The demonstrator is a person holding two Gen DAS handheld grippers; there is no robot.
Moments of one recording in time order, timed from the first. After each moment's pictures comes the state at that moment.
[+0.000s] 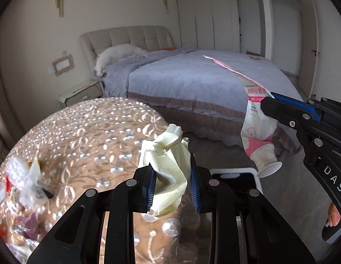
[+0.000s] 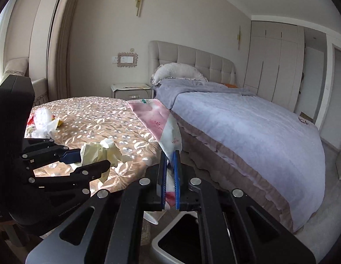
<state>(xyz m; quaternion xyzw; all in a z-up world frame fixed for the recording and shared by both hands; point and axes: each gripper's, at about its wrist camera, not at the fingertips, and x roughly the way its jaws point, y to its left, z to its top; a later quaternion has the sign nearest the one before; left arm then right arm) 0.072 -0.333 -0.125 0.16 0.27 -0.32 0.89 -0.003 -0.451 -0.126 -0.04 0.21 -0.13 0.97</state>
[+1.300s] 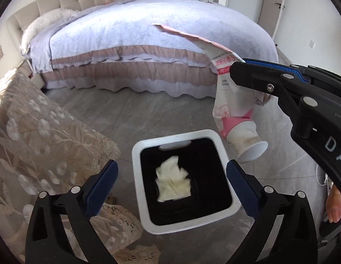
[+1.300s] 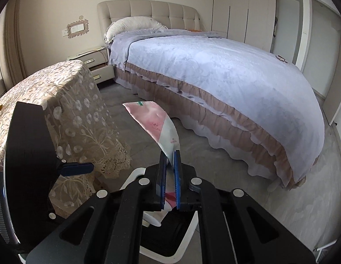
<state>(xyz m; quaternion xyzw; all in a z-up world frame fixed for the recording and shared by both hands) 0.099 -0.511 -0.266 0.24 0.40 -0.44 0.77 0.021 -0.606 -0.238 0.07 0.33 -0.22 0.91</state>
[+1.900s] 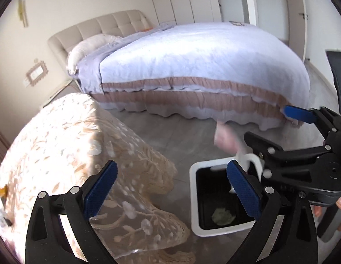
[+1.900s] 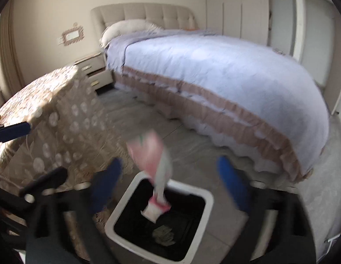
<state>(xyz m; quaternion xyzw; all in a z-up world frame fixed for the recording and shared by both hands) 0.104 -0.468 -0.203 0.24 0.31 -0.34 0.86 0.020 -0.612 -0.242 0.09 0.30 -0.23 0.92</state>
